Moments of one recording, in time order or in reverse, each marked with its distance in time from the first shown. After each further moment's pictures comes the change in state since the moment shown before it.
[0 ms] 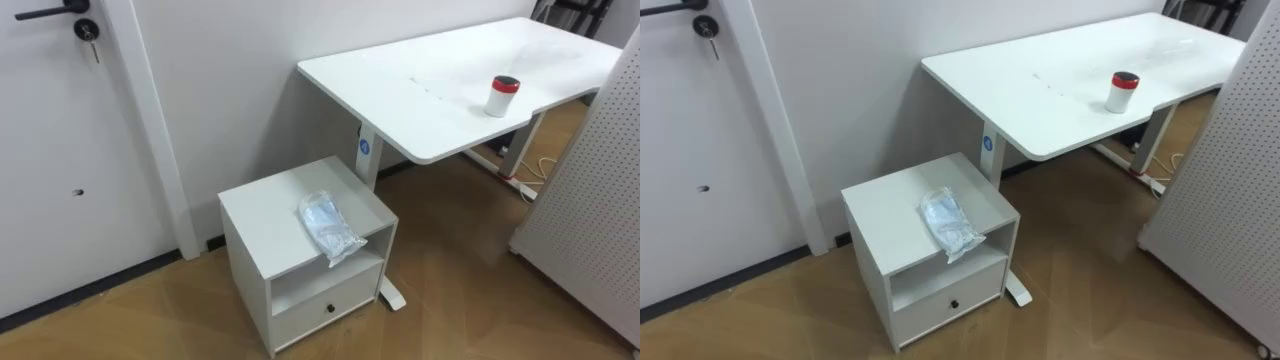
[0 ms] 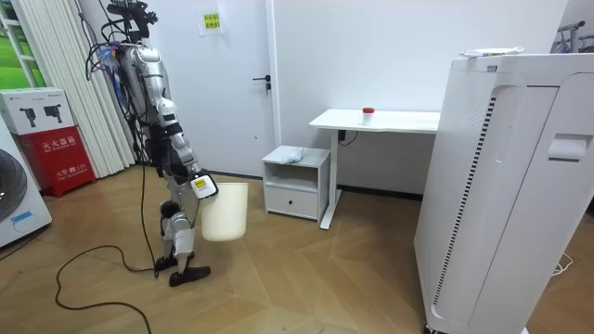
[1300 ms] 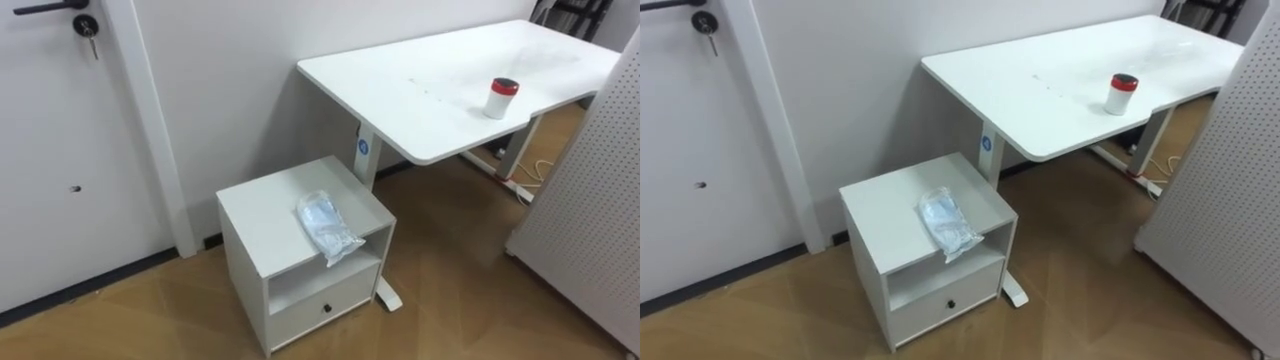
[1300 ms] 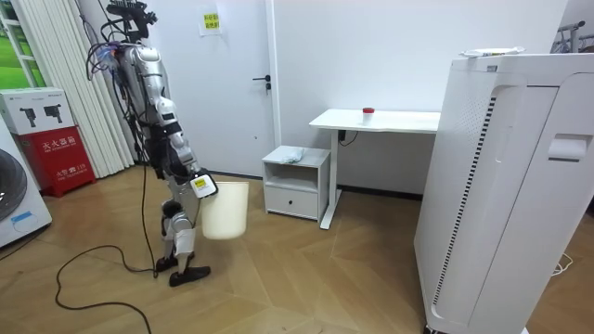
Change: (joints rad) left arm -0.011 0.009 0.031 0.023 0.009 0.002 0.010; right arm 0.007 0.000 0.003 -0.004 0.018 0.005 0.057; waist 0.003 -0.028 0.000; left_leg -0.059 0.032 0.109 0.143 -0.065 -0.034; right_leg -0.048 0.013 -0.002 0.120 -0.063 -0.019
